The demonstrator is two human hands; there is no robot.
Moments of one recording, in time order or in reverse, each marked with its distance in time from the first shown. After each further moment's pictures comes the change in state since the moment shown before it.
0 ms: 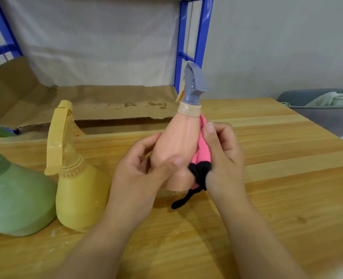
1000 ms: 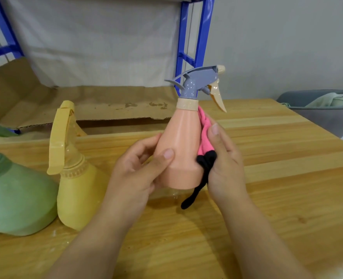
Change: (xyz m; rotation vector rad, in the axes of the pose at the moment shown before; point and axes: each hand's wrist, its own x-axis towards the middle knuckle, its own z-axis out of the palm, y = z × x) left_hand 0.003 0.002 -0.009 -0.135 -0.081 -0.122; right_hand 0.000 -0.006 0.003 0.246 -0.037 0.220
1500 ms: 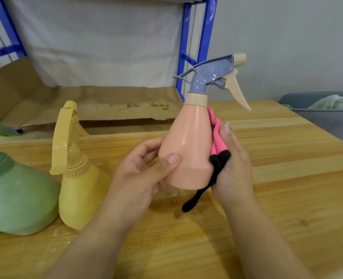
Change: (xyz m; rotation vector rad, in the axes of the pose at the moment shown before) left_hand -0.001 -0.001 -0.002 -0.042 -0.059 -0.022; right_hand 0.000 -0.007 -0.002 0.149 0.021 0.081
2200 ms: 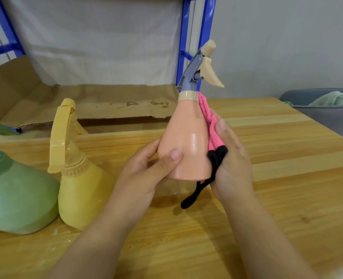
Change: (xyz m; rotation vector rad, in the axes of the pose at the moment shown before) left_hand -0.002 0.003 0.005 0.196 -0.045 -0.001; right_hand 0.001 0.002 0.002 0.022 0.045 0.036
